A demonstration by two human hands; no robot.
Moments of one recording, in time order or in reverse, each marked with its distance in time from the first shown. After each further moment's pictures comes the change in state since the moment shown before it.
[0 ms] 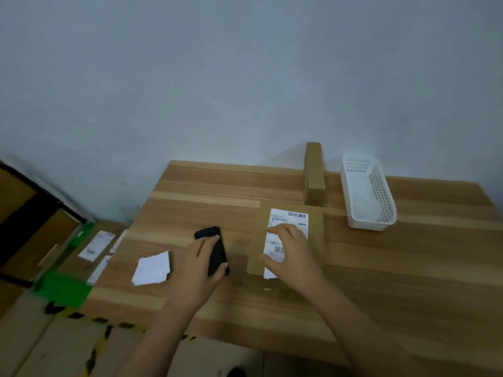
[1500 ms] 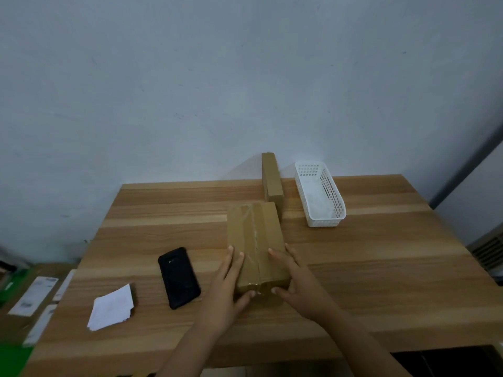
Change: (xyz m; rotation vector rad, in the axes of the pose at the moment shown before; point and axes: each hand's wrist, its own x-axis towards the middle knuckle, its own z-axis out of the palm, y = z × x) left_hand -0.002 0.060 0.055 -0.295 -0.330 0.173; right_hand -0.064 0.046 -0.025 0.120 -0.077 0.187
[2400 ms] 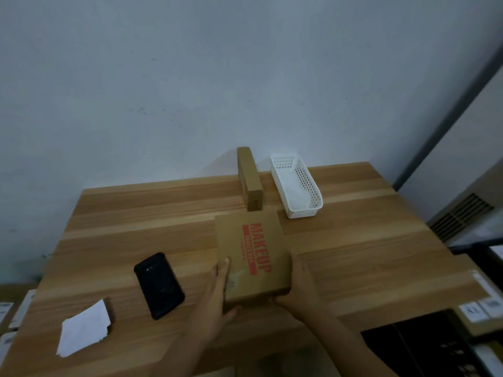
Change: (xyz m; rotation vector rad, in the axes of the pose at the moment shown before) left_hand 0.007 -0.035 0.028 -0.071 -0.216 -0.046; right_hand -0.015 0.020 0.017 0.001 0.198 0.371
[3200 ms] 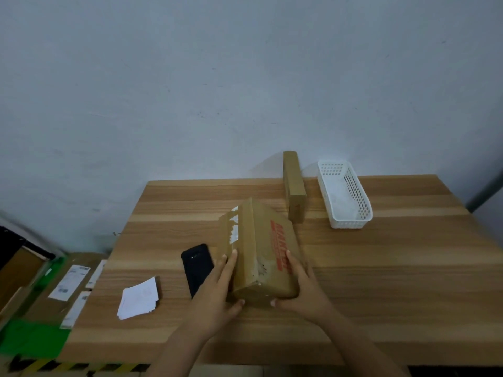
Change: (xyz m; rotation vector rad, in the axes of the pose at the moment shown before) left_hand -0.041 0.005 -0.062 0.181 0.186 -0.053; right_hand 0.022 -0.029 0.027 0.073 -0.315 -0.110
